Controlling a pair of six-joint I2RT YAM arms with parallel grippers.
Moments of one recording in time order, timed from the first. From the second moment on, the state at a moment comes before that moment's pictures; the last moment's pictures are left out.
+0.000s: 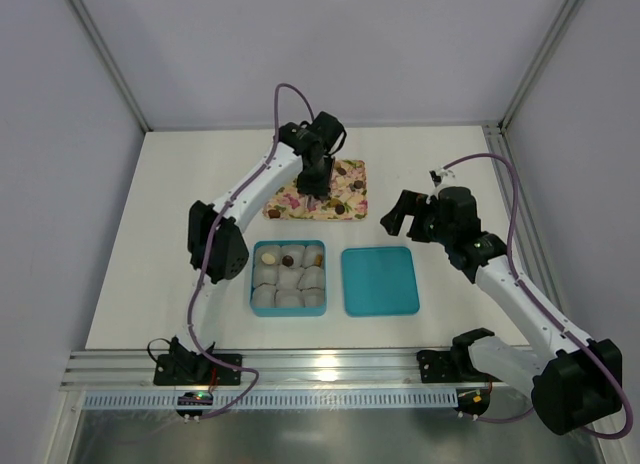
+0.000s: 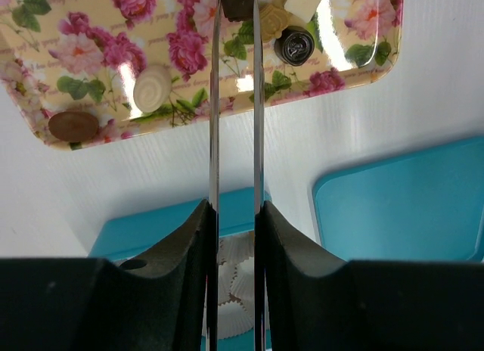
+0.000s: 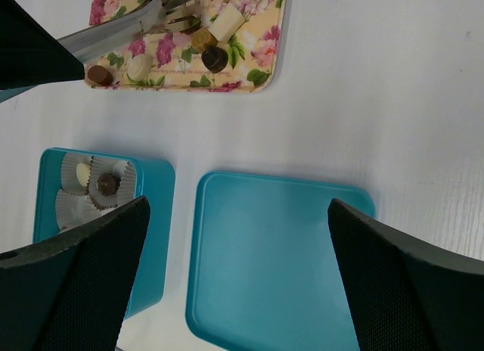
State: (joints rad) left arm -0.64 2.21 2.24 -1.21 -0.09 -0.39; right arm 0.31 1.02 0.74 -0.27 -0.12 0.48
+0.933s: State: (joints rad) left arm -0.62 1.99 2.06 -1.24 -0.09 -0.37; right arm 0.31 1.09 0.74 -0.23 -0.14 0.49
